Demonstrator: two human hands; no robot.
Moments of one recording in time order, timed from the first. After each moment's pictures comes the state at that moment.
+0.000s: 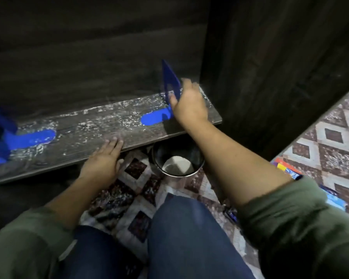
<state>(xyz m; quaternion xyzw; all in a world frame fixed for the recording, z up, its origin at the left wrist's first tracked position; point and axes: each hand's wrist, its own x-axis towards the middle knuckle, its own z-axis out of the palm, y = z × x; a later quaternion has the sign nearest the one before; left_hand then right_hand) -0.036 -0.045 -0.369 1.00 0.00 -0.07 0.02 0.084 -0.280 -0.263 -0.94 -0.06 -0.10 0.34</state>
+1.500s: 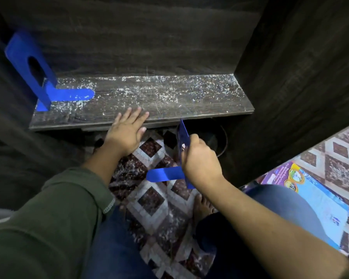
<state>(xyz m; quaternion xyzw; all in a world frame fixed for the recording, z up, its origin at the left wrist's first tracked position) -0.059 -0.001 -0.390 1.00 0.01 -0.01 0.08 -0.102 -0.231 -0.313 -0.97 -0.15 0.05 0.17</state>
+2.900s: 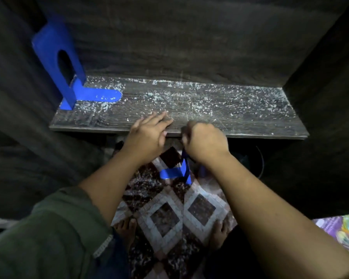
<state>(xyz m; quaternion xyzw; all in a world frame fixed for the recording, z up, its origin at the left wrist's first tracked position) -0.049 0.007 -0.387 0.98 0.04 0.09 0.17 0.005 -0.151 -0.340 -0.96 -0.24 0.05 0.09</state>
